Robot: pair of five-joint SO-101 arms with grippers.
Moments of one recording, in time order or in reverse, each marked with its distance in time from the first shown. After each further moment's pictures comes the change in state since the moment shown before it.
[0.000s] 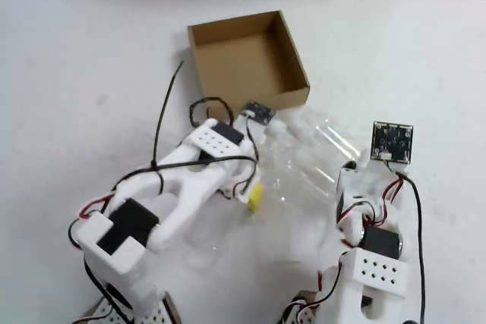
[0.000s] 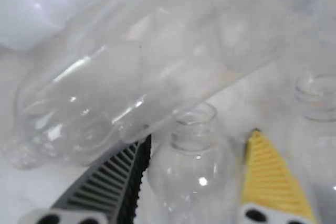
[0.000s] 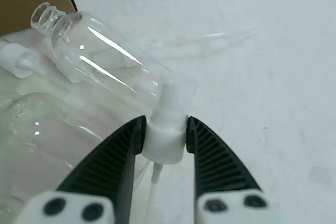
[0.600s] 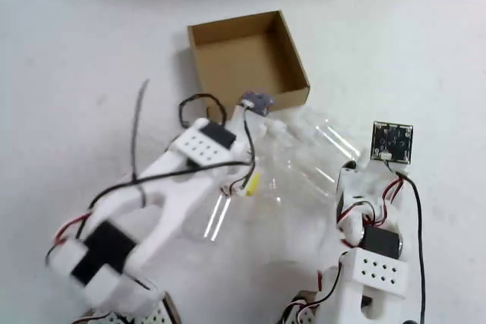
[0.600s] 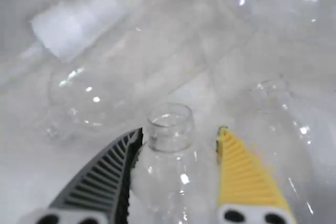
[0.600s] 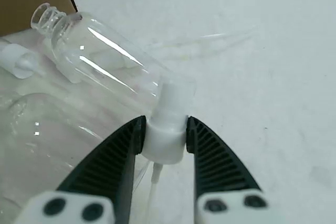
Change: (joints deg) left arm 0.1 -13.0 4.8 -2.2 0.0; right arm 0.0 0.0 0.0 0.0 0.0
